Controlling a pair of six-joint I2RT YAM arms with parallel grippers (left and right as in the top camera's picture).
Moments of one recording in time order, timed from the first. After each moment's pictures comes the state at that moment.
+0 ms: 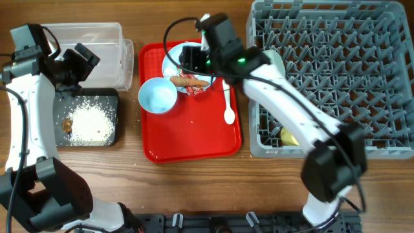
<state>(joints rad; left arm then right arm) 0.33 1.69 1.47 -0.91 0.25 -0.58 0.60 1.93 1.65 -0.54 -0.15 0.53</state>
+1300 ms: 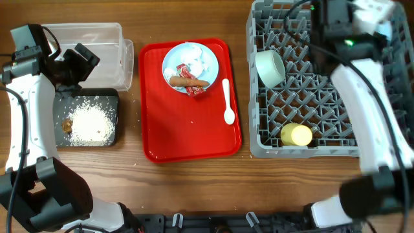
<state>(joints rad) 0.33 1.69 1.47 -0.91 0.25 -0.58 0.14 1.68 1.63 -0.96 1.20 0.30</state>
